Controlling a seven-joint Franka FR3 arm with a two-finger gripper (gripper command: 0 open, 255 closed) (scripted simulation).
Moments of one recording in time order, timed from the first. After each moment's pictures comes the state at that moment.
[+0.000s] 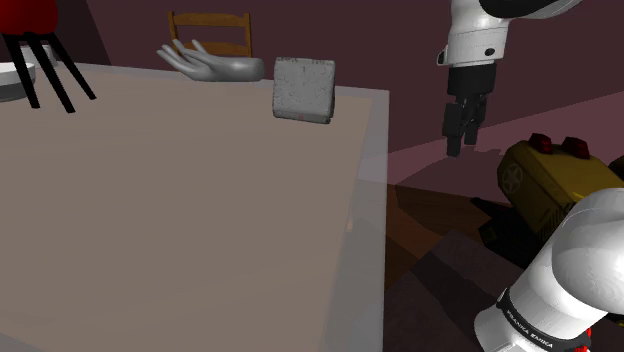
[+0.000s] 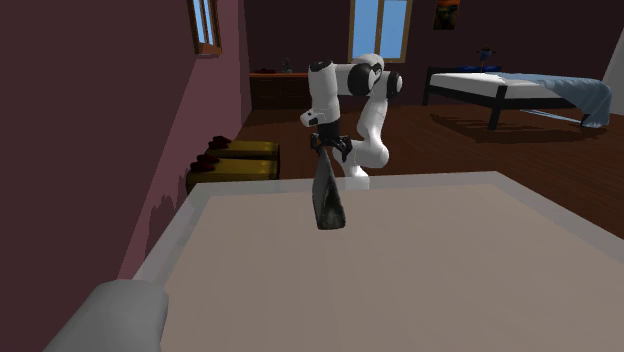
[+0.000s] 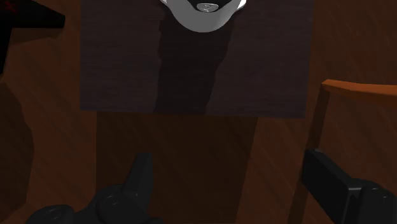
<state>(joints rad) -0.01 -0.78 -0.05 -2.45 -0.01 1.43 -0.10</state>
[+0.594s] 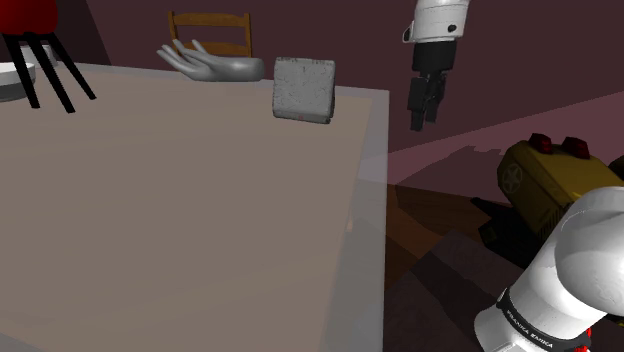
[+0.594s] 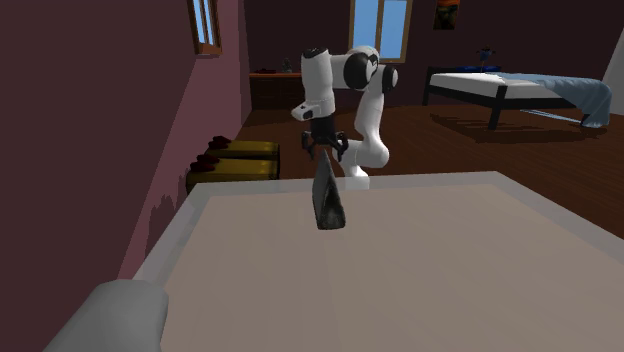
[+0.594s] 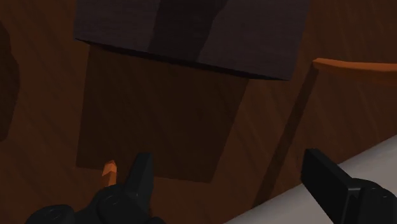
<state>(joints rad) 0.05 -0.57 -0.05 -2.24 0.02 1.51 -0.19</state>
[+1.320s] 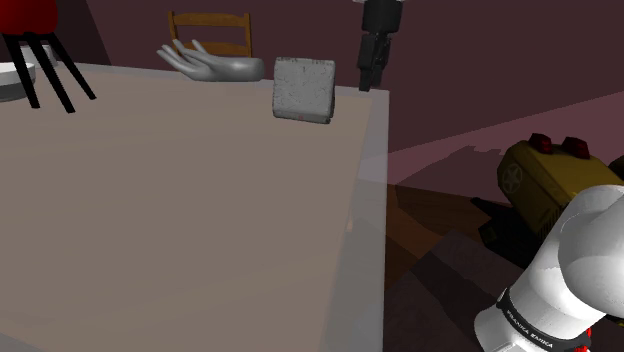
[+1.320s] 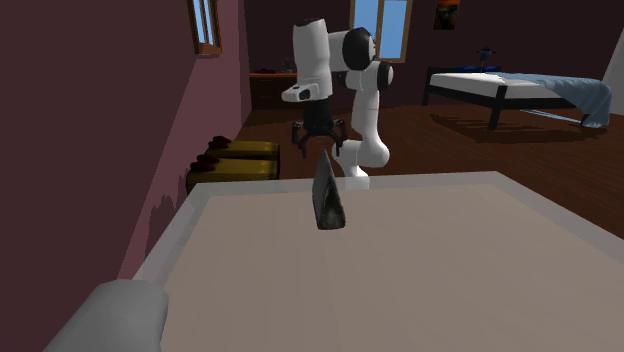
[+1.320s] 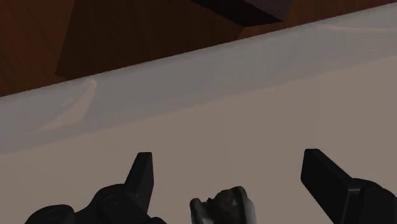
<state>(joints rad) 0.12 -0.26 -0.05 -1.84 0.08 1.54 -0.34</state>
